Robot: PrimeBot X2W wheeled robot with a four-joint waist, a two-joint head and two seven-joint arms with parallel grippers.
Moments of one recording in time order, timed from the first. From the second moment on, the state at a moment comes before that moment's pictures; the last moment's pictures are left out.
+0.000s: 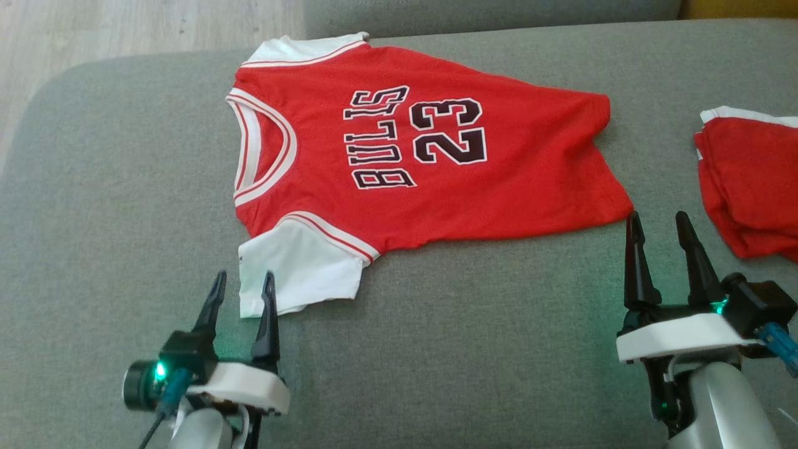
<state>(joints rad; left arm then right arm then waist) -0.16 0.05 -0.16 0.45 -0.18 -0.04 -0.25 -0.12 -0.05 -0.01 0.27 0.21 0.13 -0.25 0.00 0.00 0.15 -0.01</state>
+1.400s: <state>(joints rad) -0.24 0.06 -0.22 0.30 -0.22 -0.09 -0.25 -0.30 -0.05 -0.20 0.63 0.10 0.13 -0.15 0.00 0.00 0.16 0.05</state>
